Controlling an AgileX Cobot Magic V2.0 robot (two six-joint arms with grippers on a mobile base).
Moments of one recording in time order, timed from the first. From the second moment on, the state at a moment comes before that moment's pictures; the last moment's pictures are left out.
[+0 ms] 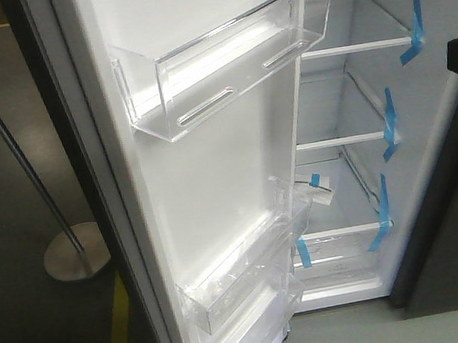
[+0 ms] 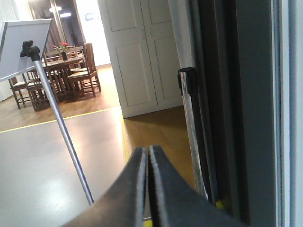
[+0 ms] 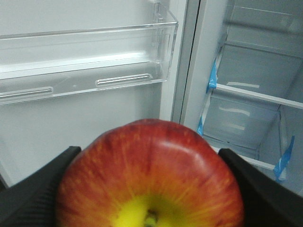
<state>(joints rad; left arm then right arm) -0.05 -0.01 0.02 0.19 0.05 -0.11 -0.16 0.88 -1.11 0.74 0.85 -0.73</state>
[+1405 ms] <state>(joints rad) -0.05 -0.01 0.02 0.19 0.05 -0.11 0.04 1.78 -2.09 1.12 1.06 -0.97</state>
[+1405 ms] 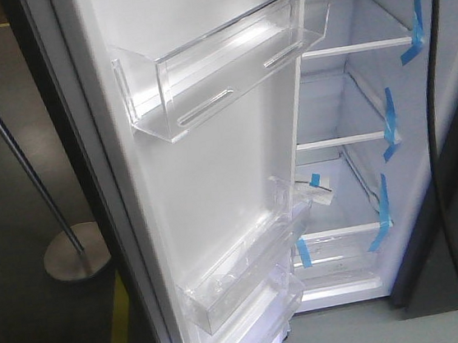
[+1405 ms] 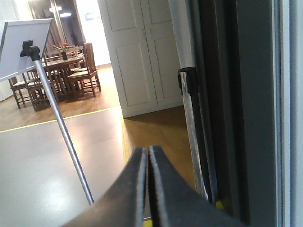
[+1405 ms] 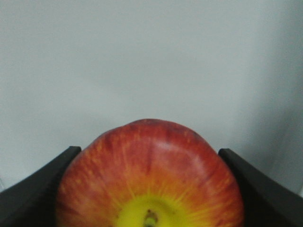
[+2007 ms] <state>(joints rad) -0.05 -0.01 0.02 0.19 0.05 -0.11 0.09 1.85 -2.09 1.00 0.98 -0.92</state>
